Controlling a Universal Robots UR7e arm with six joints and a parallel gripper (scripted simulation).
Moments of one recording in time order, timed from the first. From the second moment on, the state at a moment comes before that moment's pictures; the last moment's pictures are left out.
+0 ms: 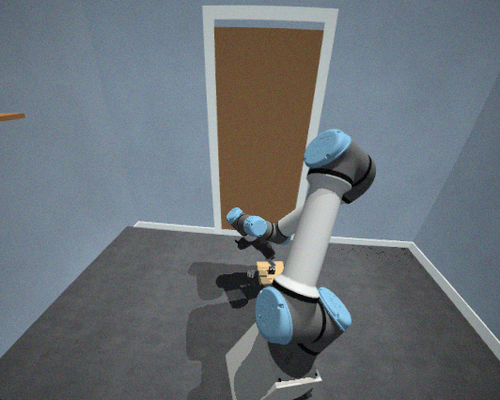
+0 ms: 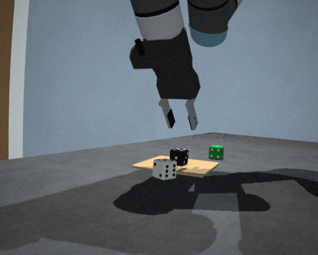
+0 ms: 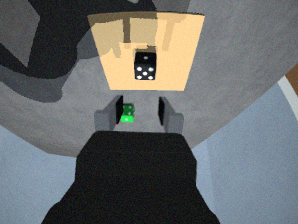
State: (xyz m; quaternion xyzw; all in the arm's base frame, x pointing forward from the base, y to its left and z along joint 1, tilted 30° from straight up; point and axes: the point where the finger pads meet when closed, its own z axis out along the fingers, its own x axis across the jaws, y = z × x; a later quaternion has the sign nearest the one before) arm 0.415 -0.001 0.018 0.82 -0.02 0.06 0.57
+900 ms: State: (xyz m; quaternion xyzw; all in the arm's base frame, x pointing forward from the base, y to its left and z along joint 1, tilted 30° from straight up) arm 0.417 0.001 0.018 0.80 -0.02 0.06 0.60
